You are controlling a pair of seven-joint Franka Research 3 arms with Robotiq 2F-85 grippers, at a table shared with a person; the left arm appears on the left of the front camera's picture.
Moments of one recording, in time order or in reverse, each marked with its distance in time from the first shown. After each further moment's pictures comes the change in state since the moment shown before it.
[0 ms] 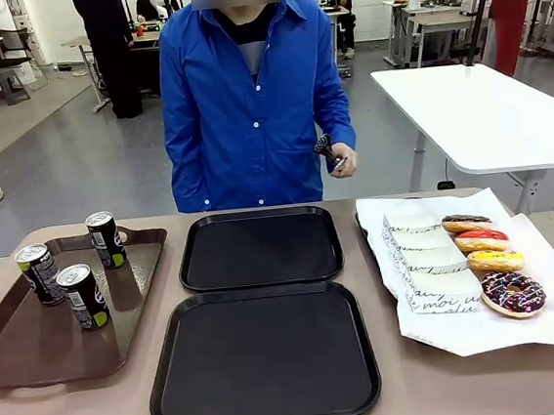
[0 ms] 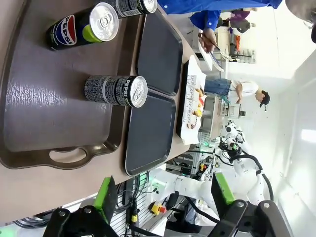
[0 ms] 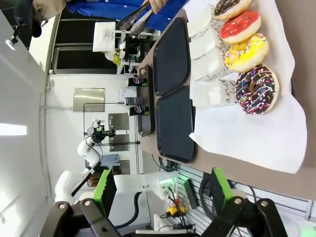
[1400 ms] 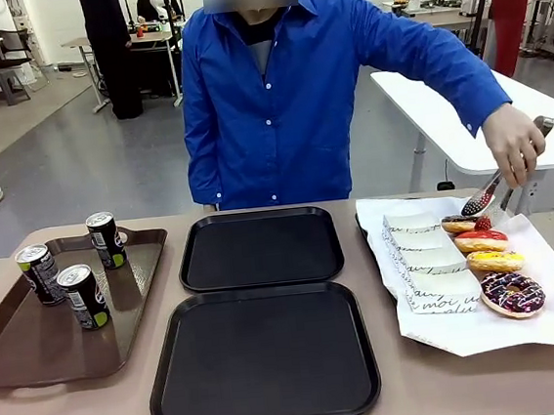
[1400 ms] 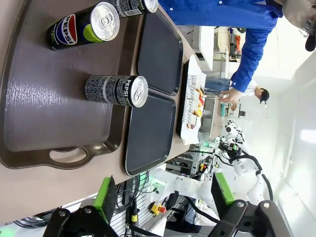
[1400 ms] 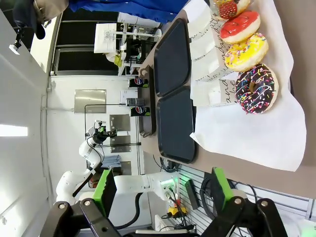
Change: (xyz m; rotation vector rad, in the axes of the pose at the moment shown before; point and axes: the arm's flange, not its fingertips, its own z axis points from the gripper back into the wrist) left arm 0.000 0.000 0.000 0.000 0.001 0.001; right arm -0.002 -0.001 0.003 0.004 -0.007 -0.004
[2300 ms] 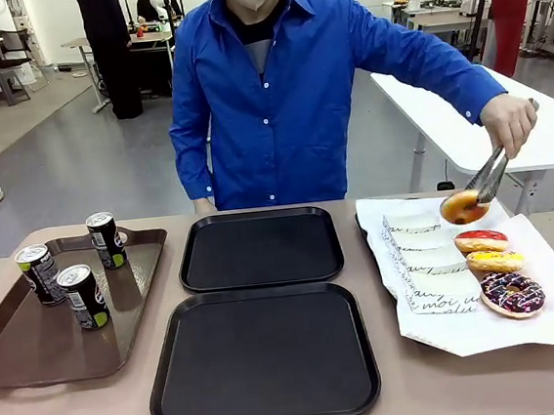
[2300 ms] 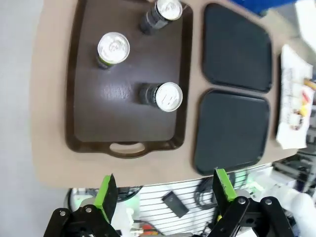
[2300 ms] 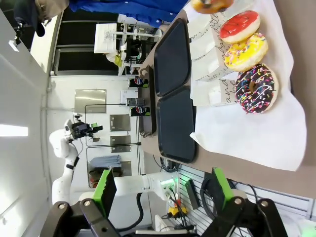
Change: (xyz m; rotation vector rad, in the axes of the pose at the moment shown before) left arm -0.008 -0.188 -0.061 0.758 -0.012 -0.224; right arm 0.000 0.000 0.000 0.001 0.000 -0.001
